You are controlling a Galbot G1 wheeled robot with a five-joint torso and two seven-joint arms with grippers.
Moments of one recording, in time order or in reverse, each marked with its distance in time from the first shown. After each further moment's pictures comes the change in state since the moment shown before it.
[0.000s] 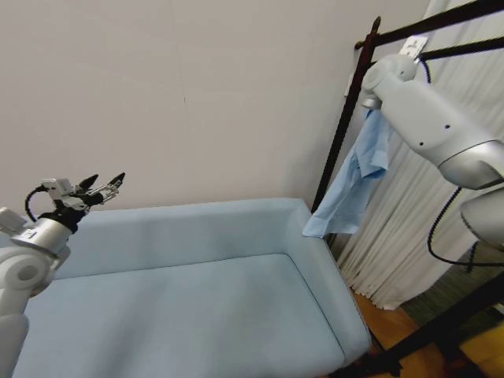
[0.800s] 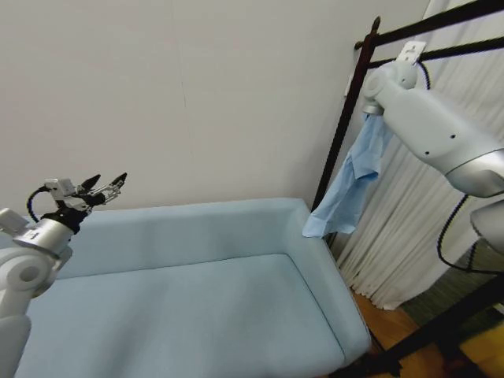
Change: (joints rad) left arm -0.002 -0.013 0.012 -0.003 0.004 0.001 0.007; right arm -0.032 -0.096 -0.024 0.141 -0.046 -0.007 -0.045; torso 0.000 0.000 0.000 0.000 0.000
